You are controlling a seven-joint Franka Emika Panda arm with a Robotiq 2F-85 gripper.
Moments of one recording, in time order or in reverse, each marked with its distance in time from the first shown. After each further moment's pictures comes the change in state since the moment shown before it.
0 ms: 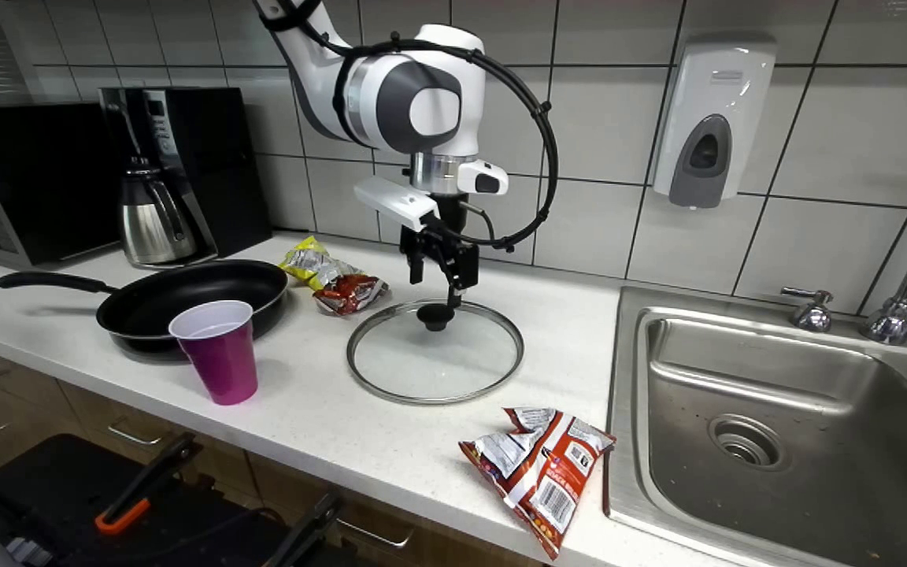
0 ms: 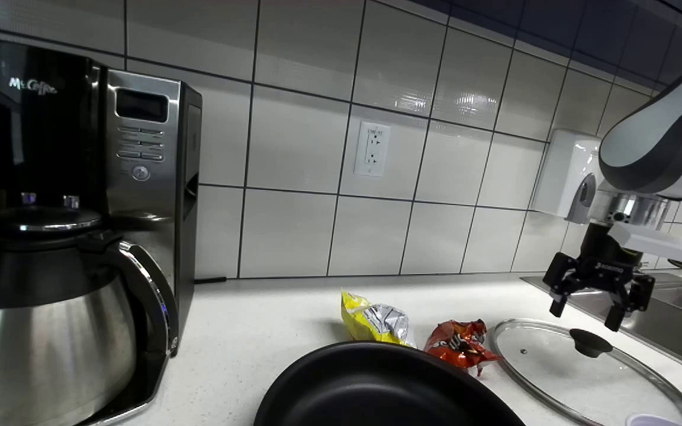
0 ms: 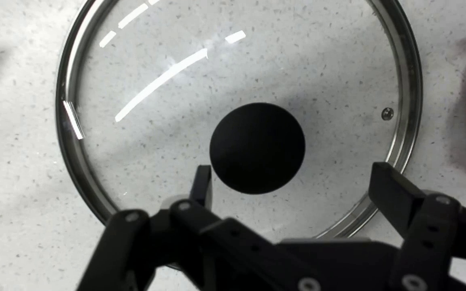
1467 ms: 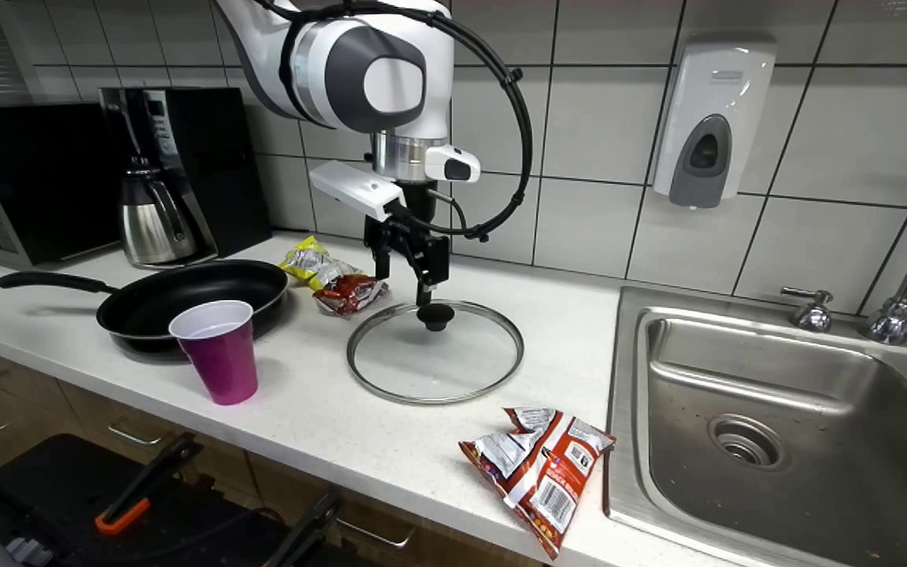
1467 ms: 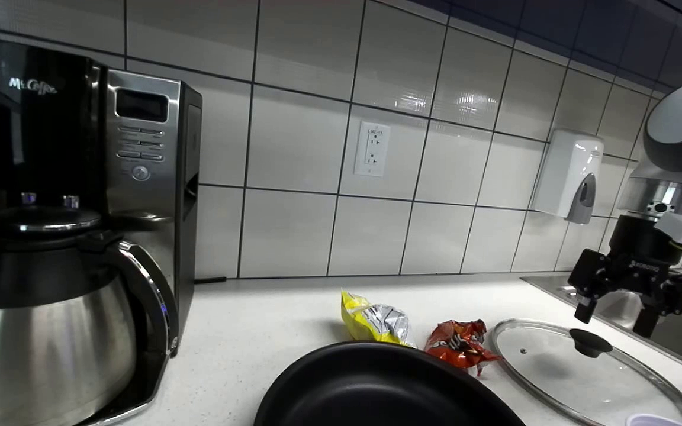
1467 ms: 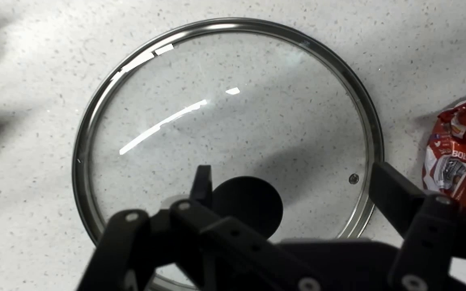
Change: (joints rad) arm 0.006 -0.175 0.022 -0.176 0.000 -0.009 -0.043
